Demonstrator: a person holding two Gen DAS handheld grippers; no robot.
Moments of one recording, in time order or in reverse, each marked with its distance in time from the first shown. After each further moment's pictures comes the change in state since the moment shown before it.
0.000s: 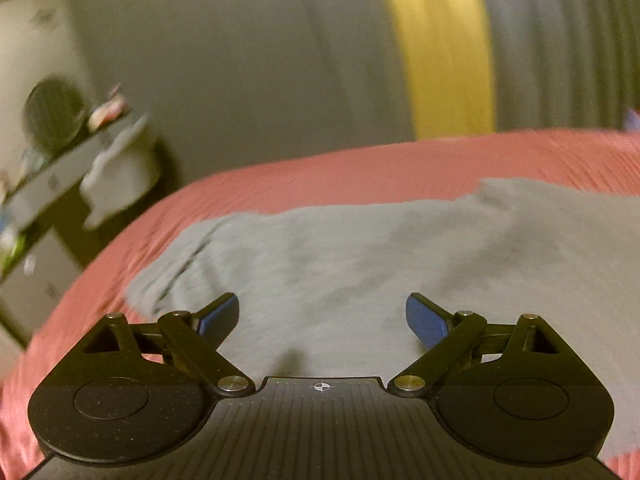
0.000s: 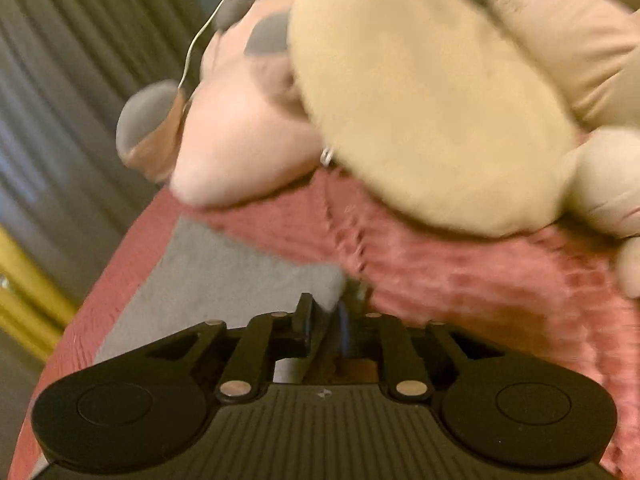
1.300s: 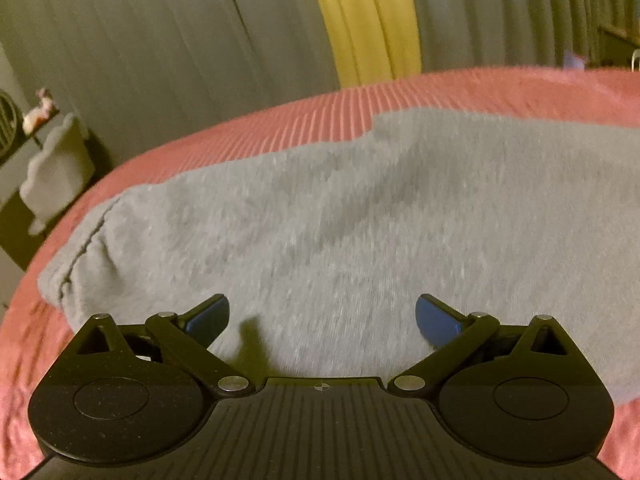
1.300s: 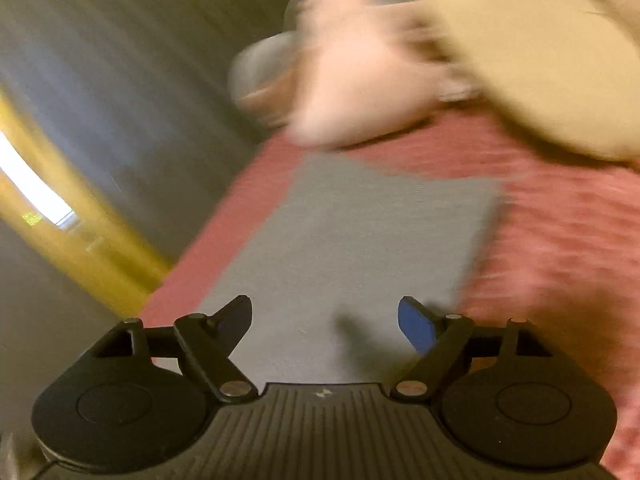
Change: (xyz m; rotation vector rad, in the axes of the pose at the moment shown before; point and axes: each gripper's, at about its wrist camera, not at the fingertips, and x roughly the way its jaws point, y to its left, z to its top) left arm 0.022 -0.043 -0.012 0.065 0.105 -0.163; right arm -0.017 0.036 -0.052 -0.089 0.211 0.413
